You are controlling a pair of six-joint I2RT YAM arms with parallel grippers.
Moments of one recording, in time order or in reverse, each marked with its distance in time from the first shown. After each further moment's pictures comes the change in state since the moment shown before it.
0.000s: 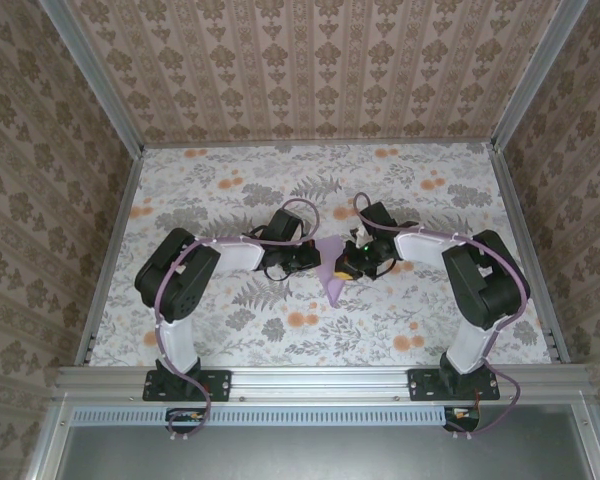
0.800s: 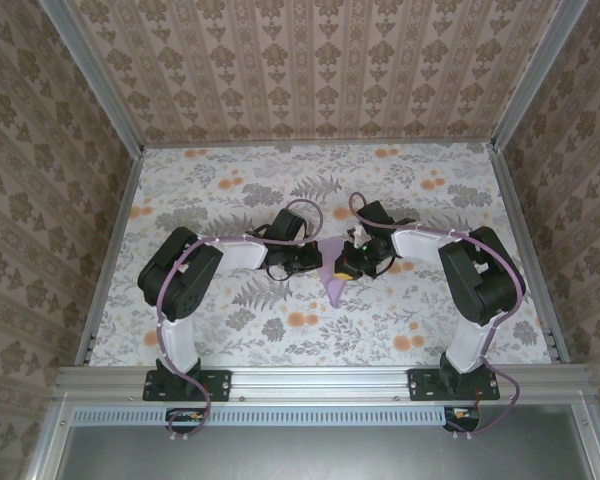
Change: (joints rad) left arm -0.012 0.018 0.031 -0.050 -0.001 0.027; right arm 0.003 0.036 0.034 -0.035 0.000 -0.064
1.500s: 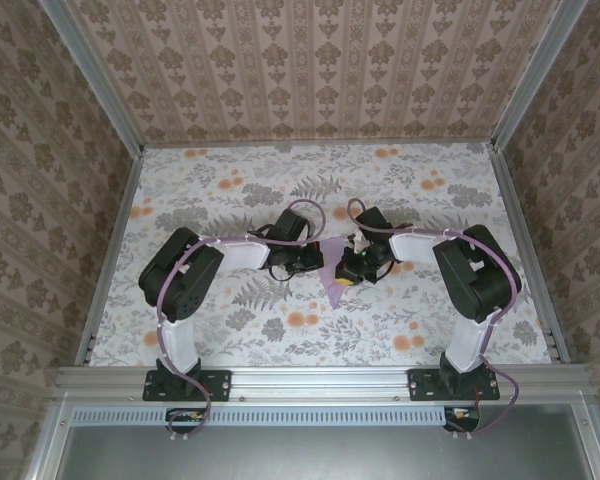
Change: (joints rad) left arm -0.021 0.000 0.017 -0.027 -0.046 0.000; right arm 0.008 0.019 -0.042 0.040 0.028 -0.001
